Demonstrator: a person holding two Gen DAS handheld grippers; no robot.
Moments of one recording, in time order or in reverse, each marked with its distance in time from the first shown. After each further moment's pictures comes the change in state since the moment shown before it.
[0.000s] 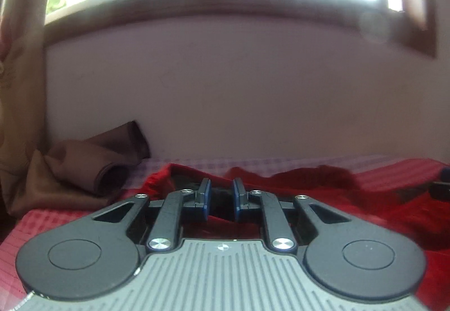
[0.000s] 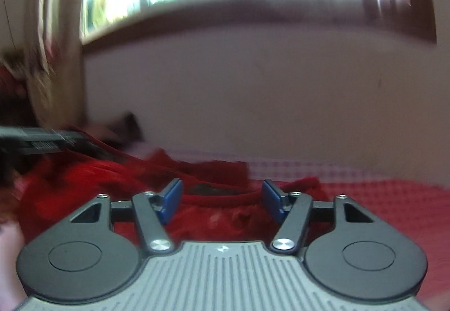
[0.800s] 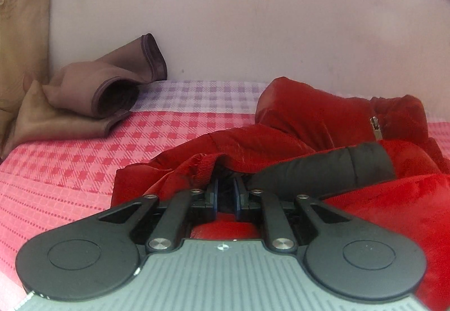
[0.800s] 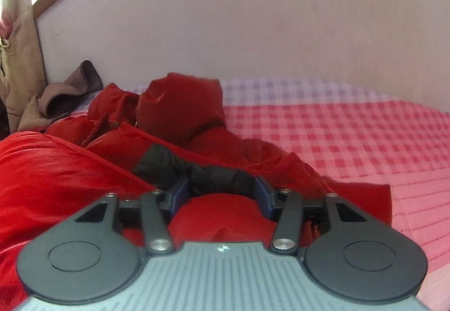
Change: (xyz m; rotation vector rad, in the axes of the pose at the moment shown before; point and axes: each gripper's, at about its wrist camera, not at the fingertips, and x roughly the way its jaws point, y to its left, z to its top) left arm 0.067 0.027 -0.061 -0.045 0.222 0.054; right arm 0.086 -0.023 -0.056 0.151 0.217 -0.034
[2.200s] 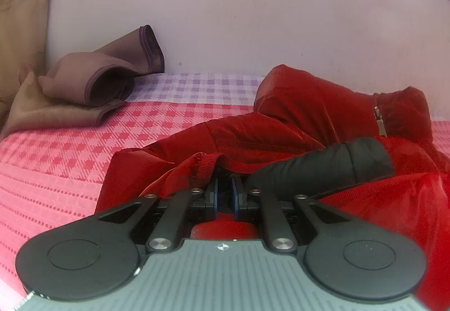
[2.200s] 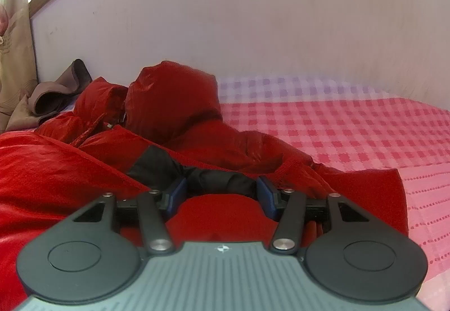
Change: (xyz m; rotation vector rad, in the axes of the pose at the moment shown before) left arm 0.012 0.004 -0.009 -0.026 -0.016 -0.017; right arm 0.020 0.003 -0.017 -0.013 -0.066 -0.040
